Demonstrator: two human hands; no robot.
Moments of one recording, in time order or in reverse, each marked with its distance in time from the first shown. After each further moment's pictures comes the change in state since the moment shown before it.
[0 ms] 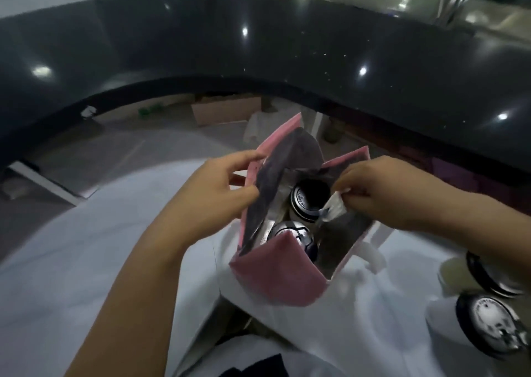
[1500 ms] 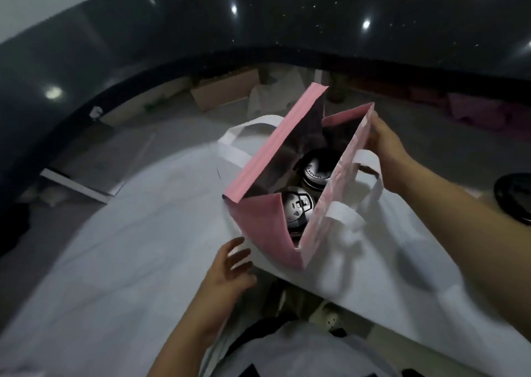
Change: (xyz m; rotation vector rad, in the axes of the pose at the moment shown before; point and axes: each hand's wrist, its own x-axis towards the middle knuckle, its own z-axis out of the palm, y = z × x) left_hand -0.115 -0.135 0.054 -0.456 0.029 -0.498; right_hand 0.038 0.042 0.110 1.619 0.347 0.606
